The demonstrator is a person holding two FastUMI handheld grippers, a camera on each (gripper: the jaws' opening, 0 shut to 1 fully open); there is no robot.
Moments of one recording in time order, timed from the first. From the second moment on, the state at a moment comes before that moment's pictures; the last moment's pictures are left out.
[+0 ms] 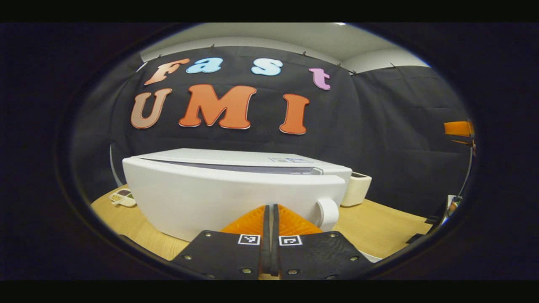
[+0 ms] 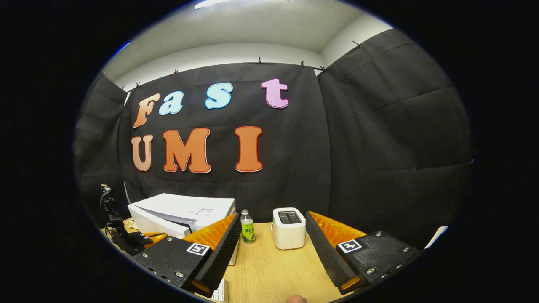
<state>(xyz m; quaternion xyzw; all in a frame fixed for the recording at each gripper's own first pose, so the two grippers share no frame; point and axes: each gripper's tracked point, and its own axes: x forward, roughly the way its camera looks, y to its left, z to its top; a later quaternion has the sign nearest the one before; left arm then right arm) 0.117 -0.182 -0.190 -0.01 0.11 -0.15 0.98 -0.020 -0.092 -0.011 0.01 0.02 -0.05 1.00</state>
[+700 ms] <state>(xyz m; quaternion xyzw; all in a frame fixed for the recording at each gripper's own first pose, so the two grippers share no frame) 0.150 -0.172 -0.192 0.04 0.08 -0.06 0.99 -0.013 -0.108 -0.027 0.01 0.03 -0.07 1.00</state>
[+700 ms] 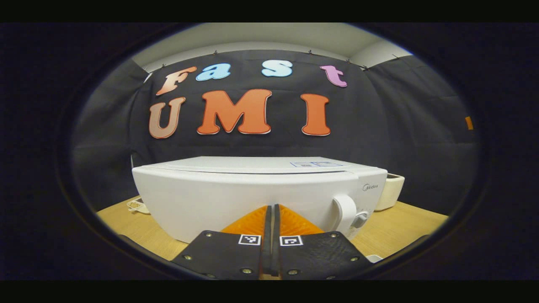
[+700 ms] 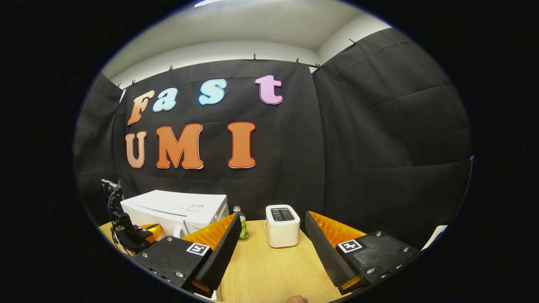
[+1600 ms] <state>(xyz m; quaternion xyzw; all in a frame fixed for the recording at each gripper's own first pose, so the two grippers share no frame) 0.108 -0.154 -0.118 0.03 0.13 -0.14 0.98 -0.009 -0.077 -0.023 0.02 0.03 -0.04 1.00</state>
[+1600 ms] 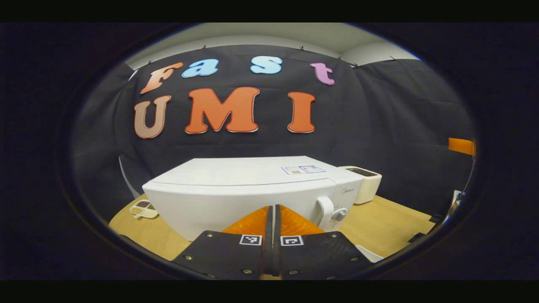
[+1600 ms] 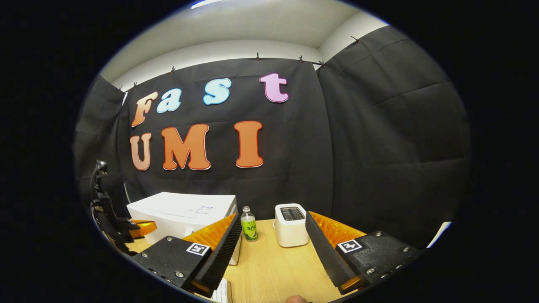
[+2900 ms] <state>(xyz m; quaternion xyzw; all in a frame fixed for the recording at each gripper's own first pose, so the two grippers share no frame) 0.004 0.032 0.039 0.02 0.01 -0.03 1.00 -0.018 -0.002 -0.011 0.01 0.03 0.01 1.00</state>
